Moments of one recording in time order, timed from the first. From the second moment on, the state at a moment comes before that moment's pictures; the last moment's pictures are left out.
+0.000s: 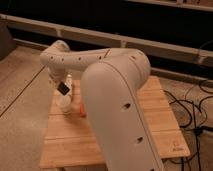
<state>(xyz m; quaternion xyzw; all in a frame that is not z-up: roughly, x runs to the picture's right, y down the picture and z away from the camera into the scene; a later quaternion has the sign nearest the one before) -0.268 -0.033 0.814 -0.24 -0.04 0.36 0.90</state>
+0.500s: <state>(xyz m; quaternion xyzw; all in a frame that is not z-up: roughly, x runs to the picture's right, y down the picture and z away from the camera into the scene) -0.288 -0.007 0.793 -0.24 -0.09 0.35 0.90</state>
